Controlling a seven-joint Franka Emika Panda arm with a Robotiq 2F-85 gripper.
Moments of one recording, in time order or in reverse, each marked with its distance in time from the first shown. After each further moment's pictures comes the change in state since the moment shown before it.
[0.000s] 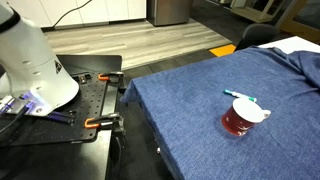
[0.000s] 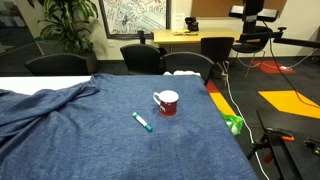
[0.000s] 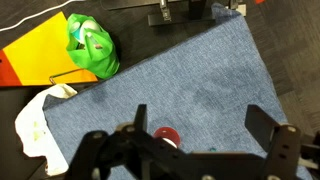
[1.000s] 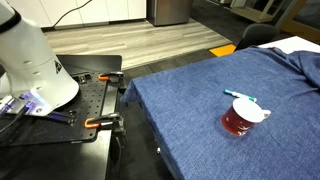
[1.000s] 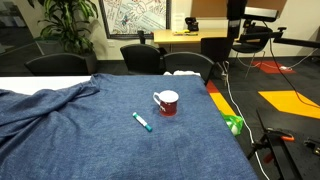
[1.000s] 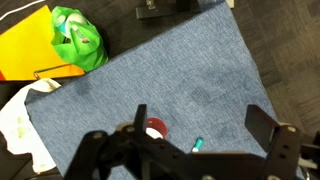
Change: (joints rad) arm 0.034 0.078 0.002 0.057 0.044 0.036 0.047
